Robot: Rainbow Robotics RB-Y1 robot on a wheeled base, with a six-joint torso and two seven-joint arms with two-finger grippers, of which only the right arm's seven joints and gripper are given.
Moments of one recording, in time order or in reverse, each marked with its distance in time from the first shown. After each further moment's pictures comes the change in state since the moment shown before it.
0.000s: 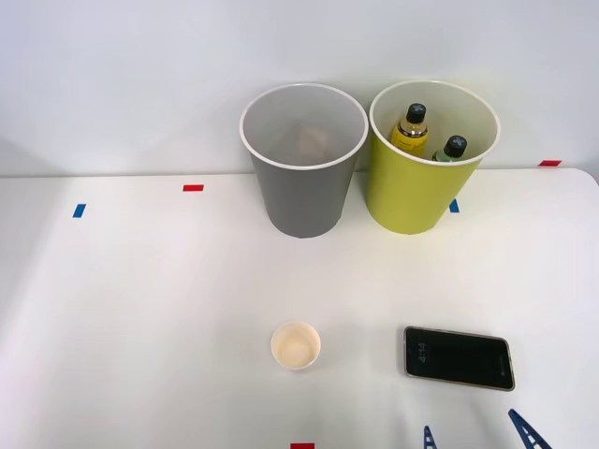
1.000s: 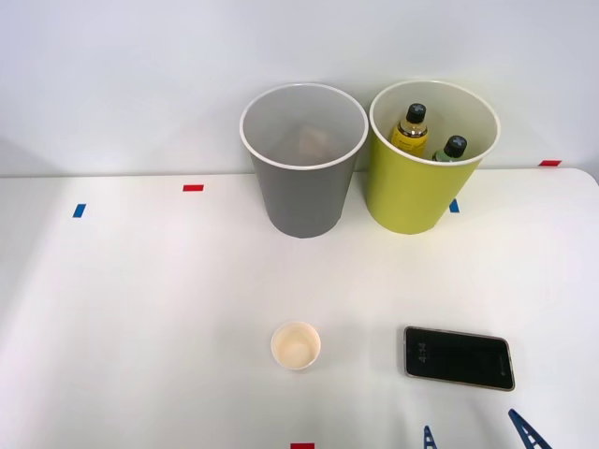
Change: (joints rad) arm 0.000 0.000 0.000 0.000 0.000 0.000 0.000
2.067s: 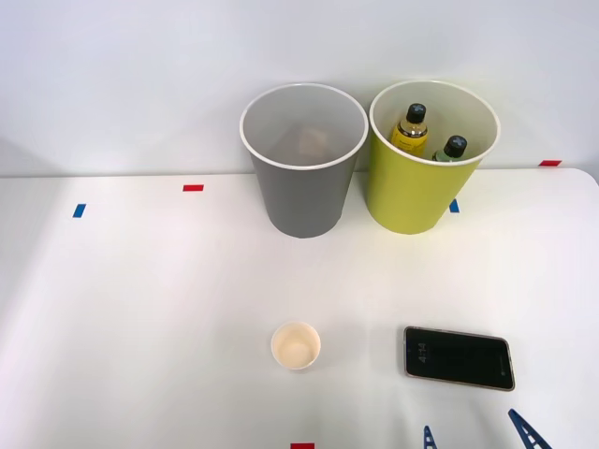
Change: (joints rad) arm 0.000 0.000 0.000 0.000 0.000 0.000 0.000
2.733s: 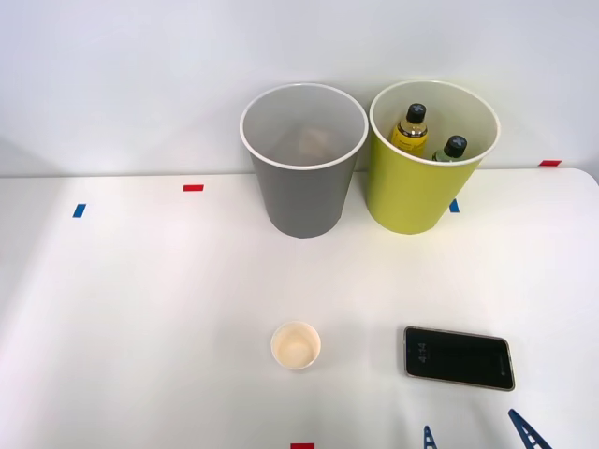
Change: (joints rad) arm 0.000 0.000 0.000 0.000 0.000 0.000 0.000
